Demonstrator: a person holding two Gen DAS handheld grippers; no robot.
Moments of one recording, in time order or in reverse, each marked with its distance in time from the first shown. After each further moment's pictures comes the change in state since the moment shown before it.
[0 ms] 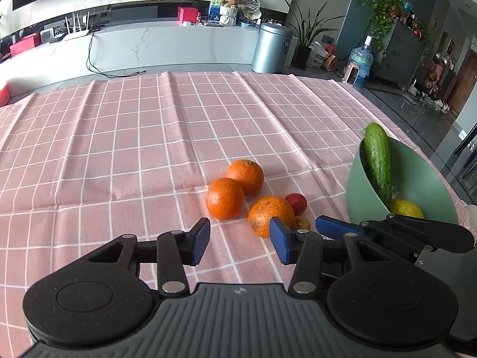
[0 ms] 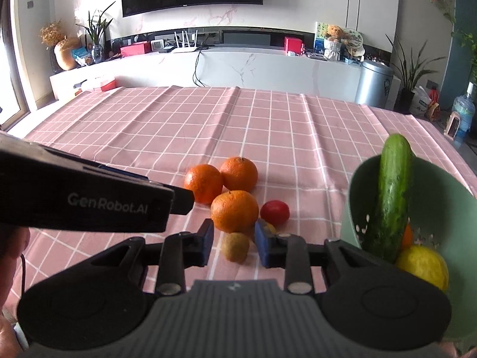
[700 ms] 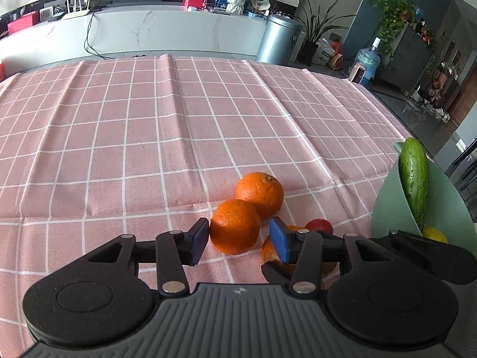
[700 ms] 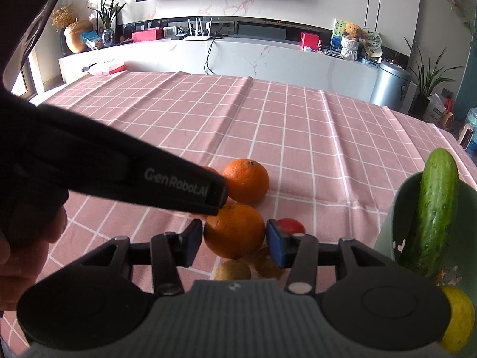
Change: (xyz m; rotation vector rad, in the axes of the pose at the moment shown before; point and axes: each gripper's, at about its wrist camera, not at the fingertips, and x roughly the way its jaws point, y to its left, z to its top) left arm 0.055 0.018 0.018 -0.066 0.037 -0.033; right arm 0.048 -0.003 0.008 -0.054 0.040 0.028
